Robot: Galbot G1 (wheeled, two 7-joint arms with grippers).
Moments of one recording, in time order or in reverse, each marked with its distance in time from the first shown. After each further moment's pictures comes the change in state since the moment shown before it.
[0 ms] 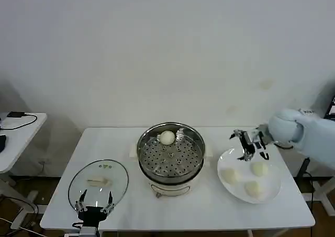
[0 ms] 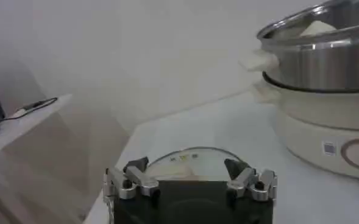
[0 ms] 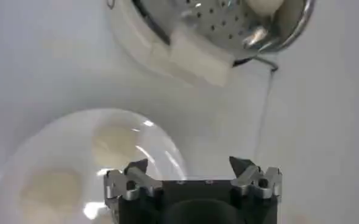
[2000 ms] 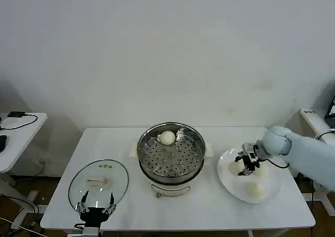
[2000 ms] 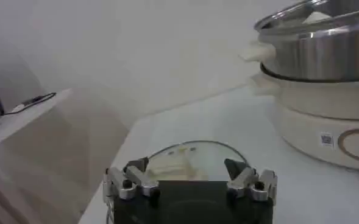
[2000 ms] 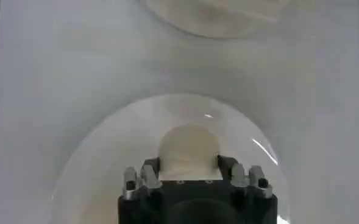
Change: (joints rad) left arm -0.010 -0.015 0.012 0.010 0.013 0.001 -0.003; right arm -0.084 0.080 0.106 -0.149 0.007 -0.046 -0.116
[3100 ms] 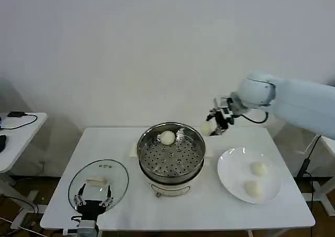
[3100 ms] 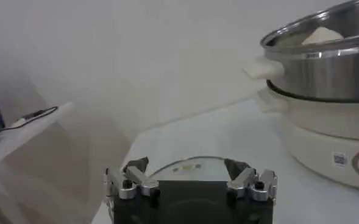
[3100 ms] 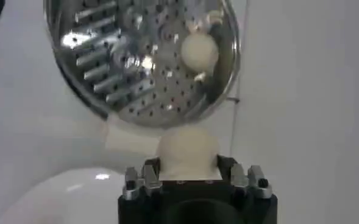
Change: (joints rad) left arm -0.045 0.040 -0.024 -0.001 -0.030 0.007 0.002; right arm 0.545 0.374 -0.361 0.081 0.398 -0.169 0.122
